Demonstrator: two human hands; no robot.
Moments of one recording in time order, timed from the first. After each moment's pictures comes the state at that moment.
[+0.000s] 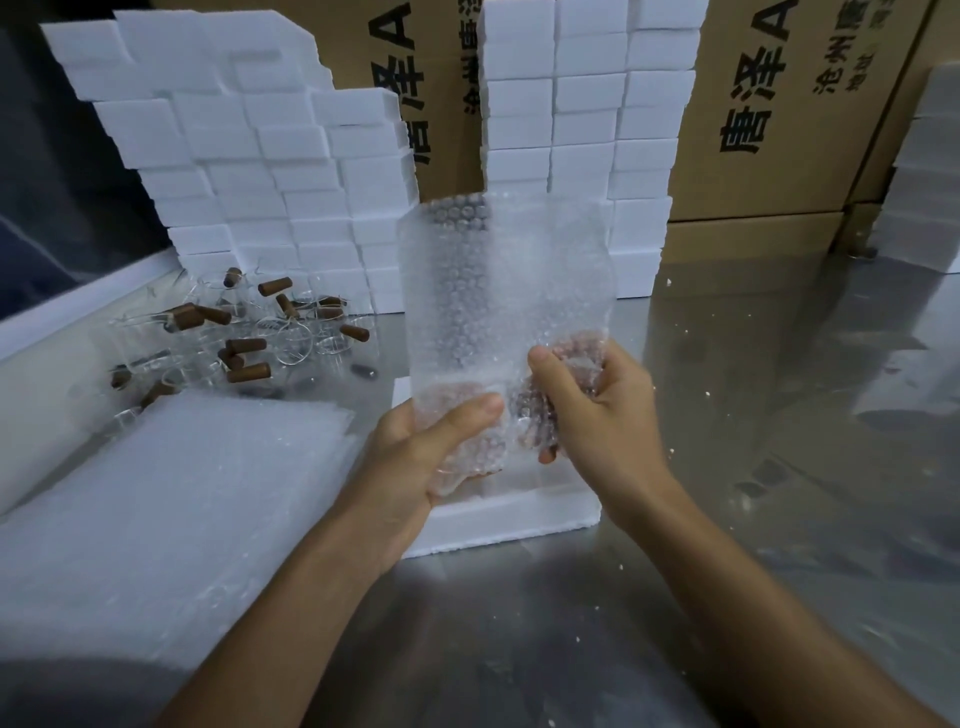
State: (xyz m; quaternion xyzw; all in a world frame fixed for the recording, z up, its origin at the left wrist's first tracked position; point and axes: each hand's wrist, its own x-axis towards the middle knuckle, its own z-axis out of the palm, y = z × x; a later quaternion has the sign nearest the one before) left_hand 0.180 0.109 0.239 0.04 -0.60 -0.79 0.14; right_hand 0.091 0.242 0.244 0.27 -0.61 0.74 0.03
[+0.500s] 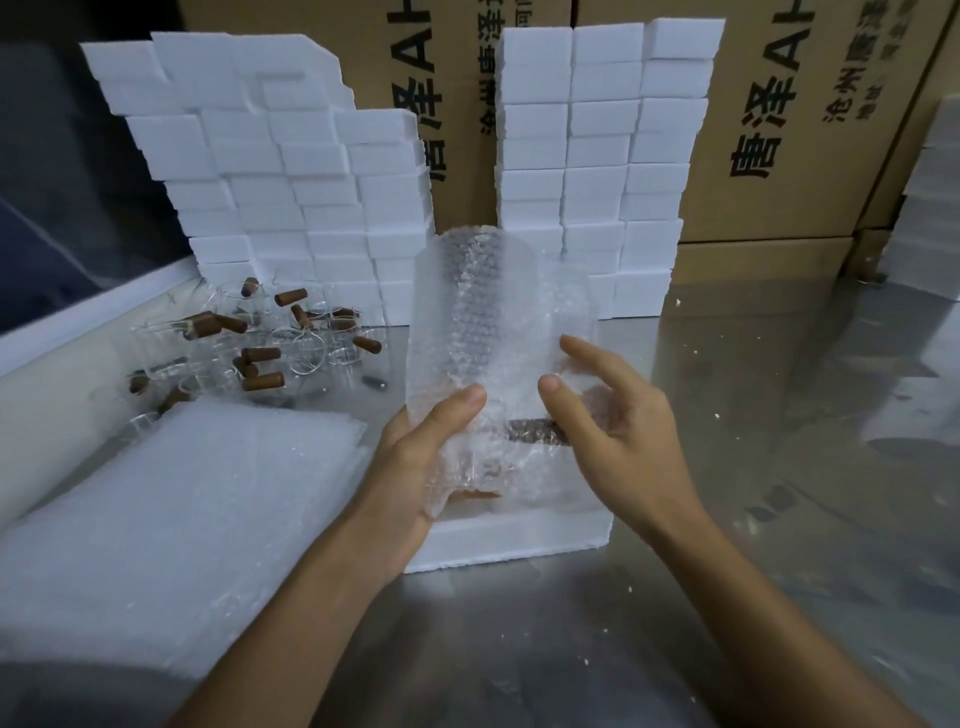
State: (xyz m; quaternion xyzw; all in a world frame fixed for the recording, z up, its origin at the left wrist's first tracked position) left_hand 0.183 0.105 0.249 0.06 -0.57 -0.80 0.15; right_hand 0.083 0.255 0.242 0.34 -0.72 0.60 0.13
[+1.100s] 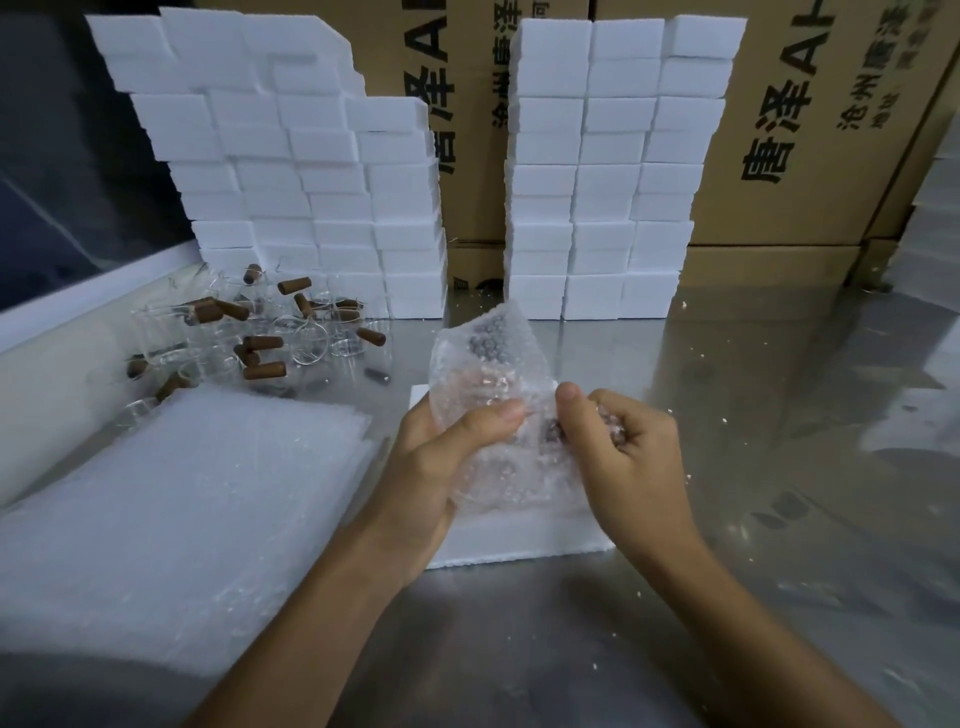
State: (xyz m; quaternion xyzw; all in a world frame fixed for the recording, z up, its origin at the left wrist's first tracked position) left_hand 0.184 0.110 0.245 -0.04 -0.60 -0.78 0.19; right_hand 0.100 0.246 0.233 0.33 -0.66 0.66 0.12
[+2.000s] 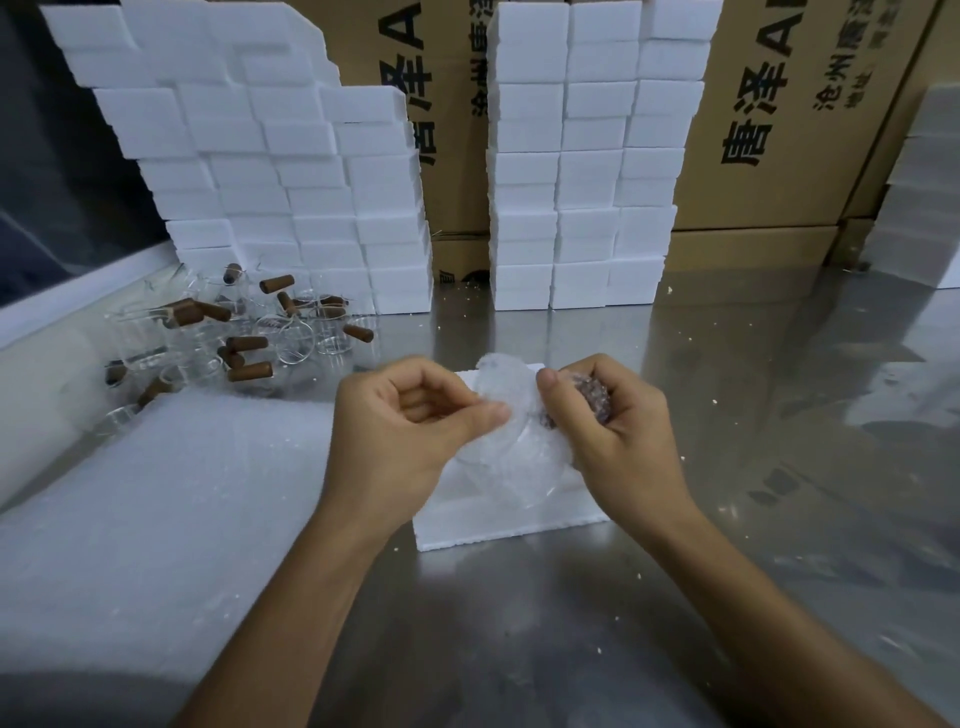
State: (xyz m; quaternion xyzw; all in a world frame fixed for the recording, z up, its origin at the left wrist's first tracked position) left_hand 0.190 0.100 0.261 0.03 -0.73 -0.58 0.37; right_hand 0.095 0.242 0.235 0.33 -0.67 0.66 0.10
